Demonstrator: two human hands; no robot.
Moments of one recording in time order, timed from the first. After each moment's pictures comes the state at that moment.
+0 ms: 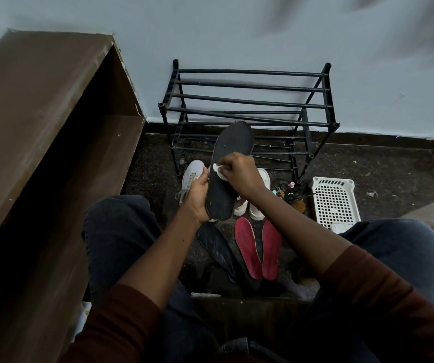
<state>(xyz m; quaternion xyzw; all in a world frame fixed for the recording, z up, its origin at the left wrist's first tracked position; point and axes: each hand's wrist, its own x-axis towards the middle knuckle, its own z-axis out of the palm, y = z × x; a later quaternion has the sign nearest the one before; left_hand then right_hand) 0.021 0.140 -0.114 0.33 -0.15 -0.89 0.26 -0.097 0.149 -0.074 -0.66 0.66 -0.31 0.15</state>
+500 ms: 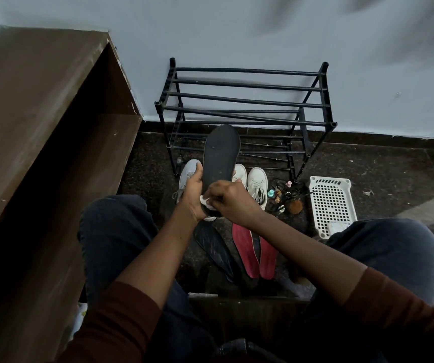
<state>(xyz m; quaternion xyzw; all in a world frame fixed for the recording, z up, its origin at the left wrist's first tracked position) 0.022 0.131 -0.118 0.34 -0.15 -0.88 0.29 -0.079 0.197 -0.082 -0.75 0.55 -0.30 0.22</state>
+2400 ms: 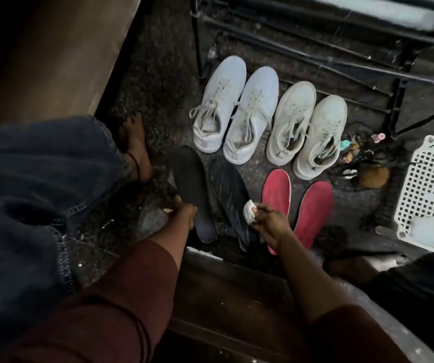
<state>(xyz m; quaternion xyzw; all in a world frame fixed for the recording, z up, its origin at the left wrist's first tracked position) 0.098 0.181 -0.467 0.82 -0.10 -0.53 0.20 -0.097 0.220 -0.403 0.02 0.63 -0.33 0.70</state>
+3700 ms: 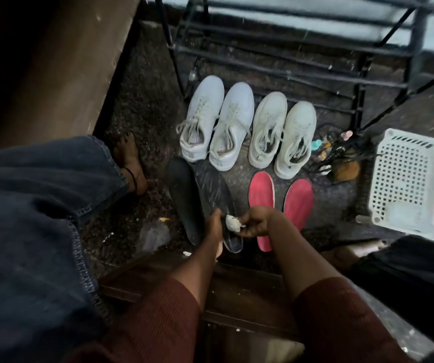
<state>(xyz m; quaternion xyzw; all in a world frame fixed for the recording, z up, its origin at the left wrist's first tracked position) 0.006 0.221 -0.380 0.71 -0.01 -0.66 0.25 -0.114 0.201 -0.366 0.06 0.60 -0.09 0.79</state>
